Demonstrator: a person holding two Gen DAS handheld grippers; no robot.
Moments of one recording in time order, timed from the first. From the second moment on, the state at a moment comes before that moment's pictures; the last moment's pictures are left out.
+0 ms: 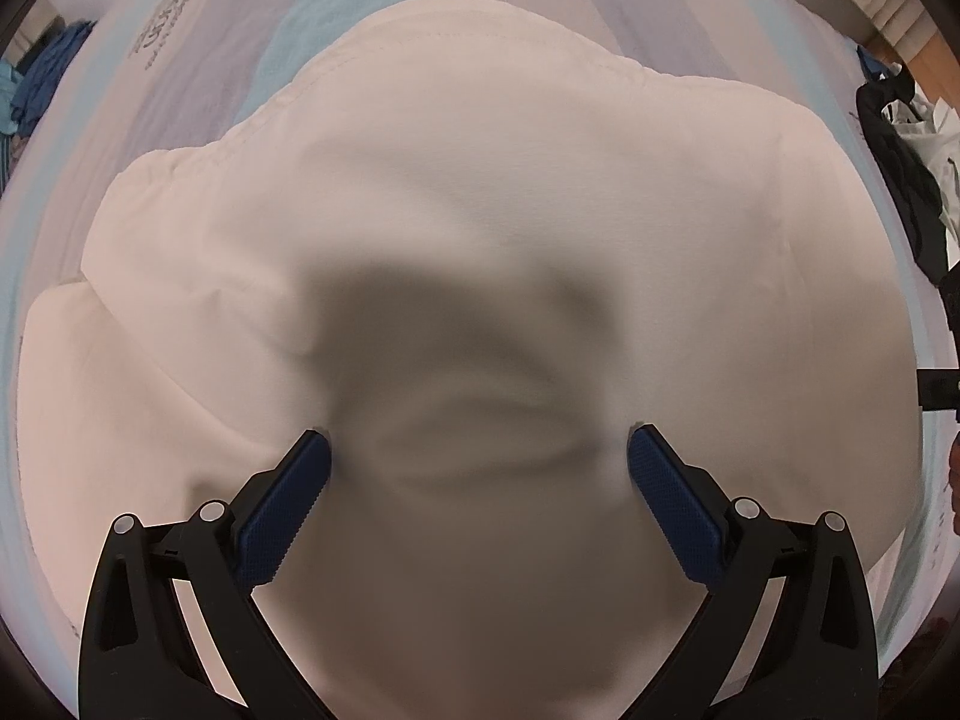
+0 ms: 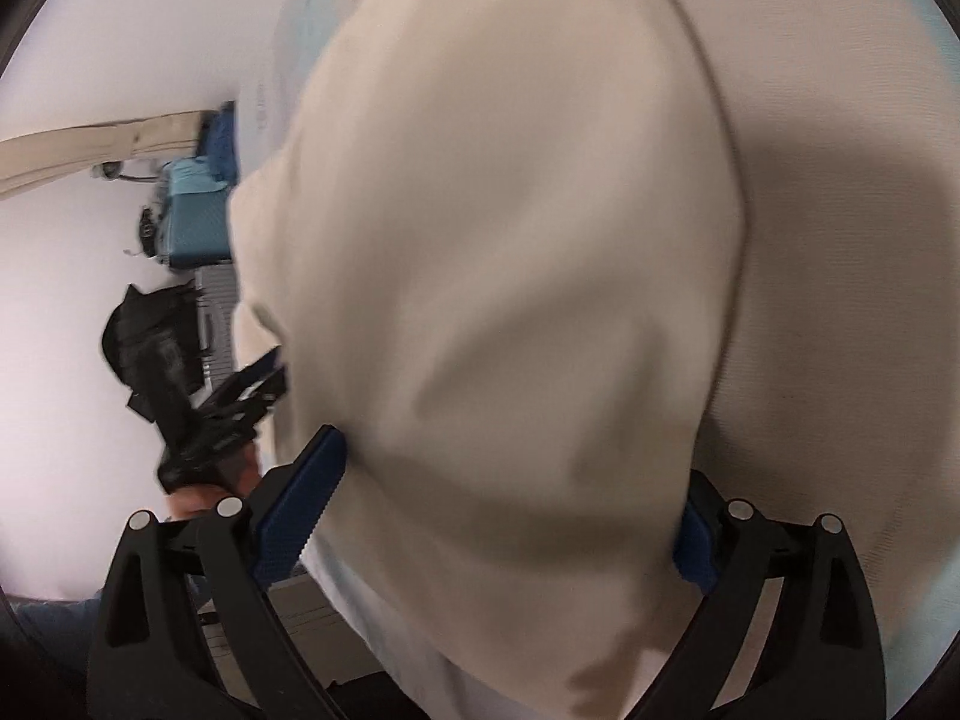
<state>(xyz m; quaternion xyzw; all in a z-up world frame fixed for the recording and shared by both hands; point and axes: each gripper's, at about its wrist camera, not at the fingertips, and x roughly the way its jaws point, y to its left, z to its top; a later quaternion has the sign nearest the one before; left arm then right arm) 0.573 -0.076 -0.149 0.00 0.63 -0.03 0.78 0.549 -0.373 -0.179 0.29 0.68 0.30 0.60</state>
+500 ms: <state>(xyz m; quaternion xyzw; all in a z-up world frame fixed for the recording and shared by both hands) 0.557 -0.080 -0.147 0.00 0.63 -0.03 0.78 0.552 -0.349 -0.196 0.30 0.69 0.30 0.59</state>
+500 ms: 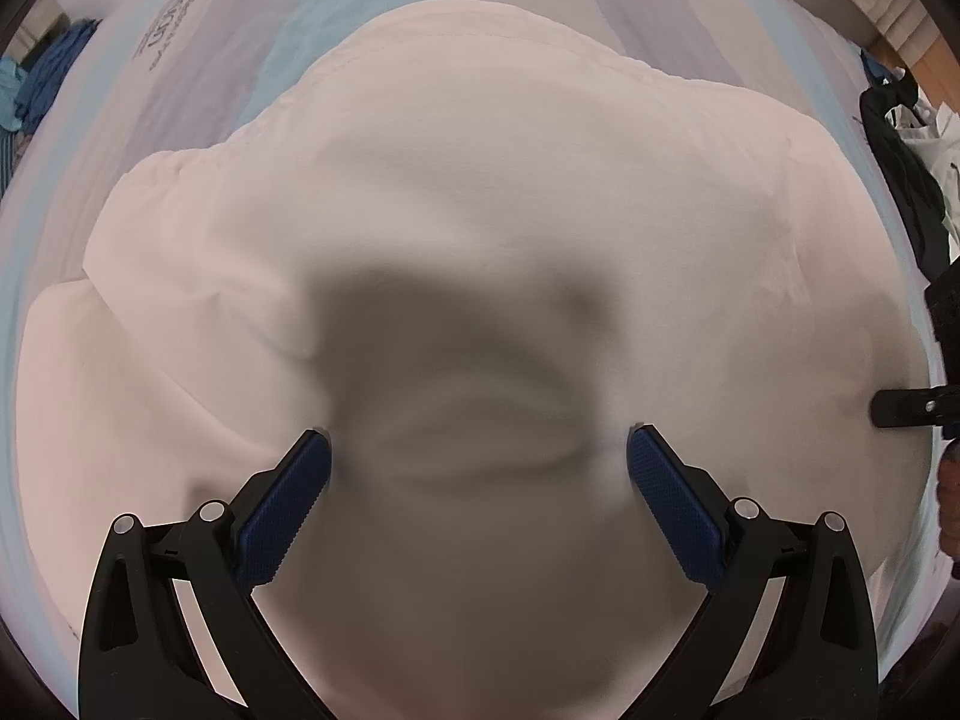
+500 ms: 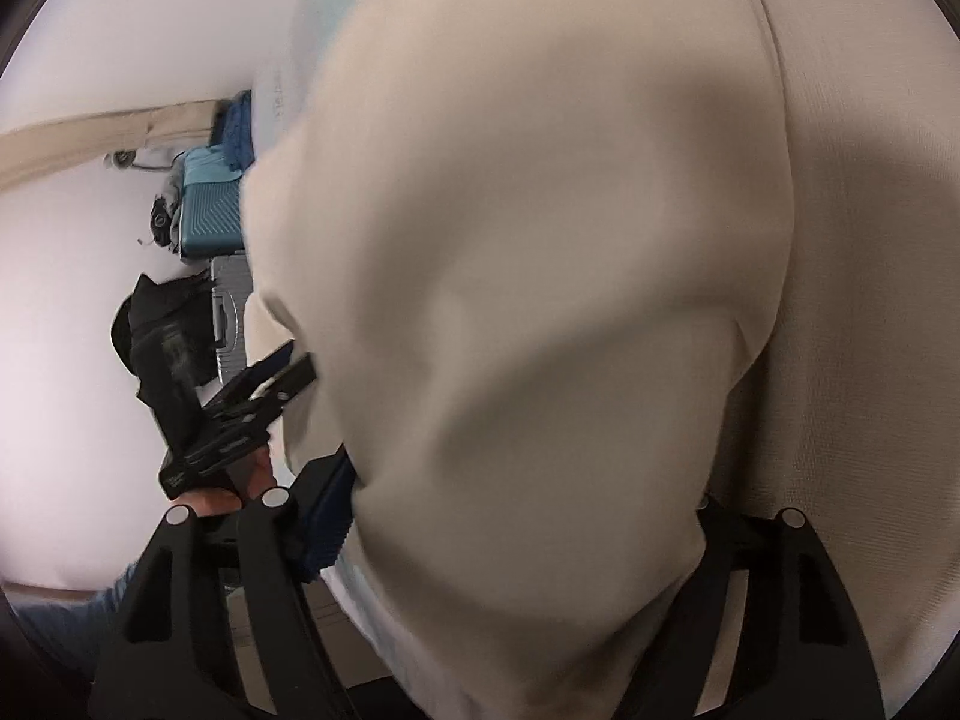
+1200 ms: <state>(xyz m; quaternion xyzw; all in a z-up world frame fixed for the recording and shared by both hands) 0.561 -0.079 -0.155 0.00 0.62 -0.02 0.78 0.545 -0.297 -0.136 0.18 0.72 0.14 0.66</state>
